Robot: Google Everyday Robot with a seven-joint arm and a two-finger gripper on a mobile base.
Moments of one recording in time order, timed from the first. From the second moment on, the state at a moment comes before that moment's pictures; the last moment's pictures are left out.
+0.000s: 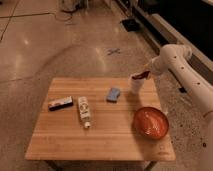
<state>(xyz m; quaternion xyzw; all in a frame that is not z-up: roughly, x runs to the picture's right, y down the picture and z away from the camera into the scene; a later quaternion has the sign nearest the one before) 0.243 -0.103 0.855 -0.07 -0.11 -0.19 0.97</state>
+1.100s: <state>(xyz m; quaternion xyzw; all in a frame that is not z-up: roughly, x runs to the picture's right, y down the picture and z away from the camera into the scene) 0.243 -0.105 0.867 -0.05 -0.05 -0.20 0.98</state>
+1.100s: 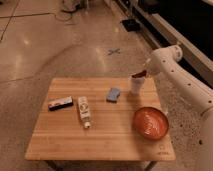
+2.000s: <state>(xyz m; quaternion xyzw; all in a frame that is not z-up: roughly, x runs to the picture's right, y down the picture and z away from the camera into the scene) 0.242 -0.103 0.863 -0.03 -0.03 -0.20 0.98</state>
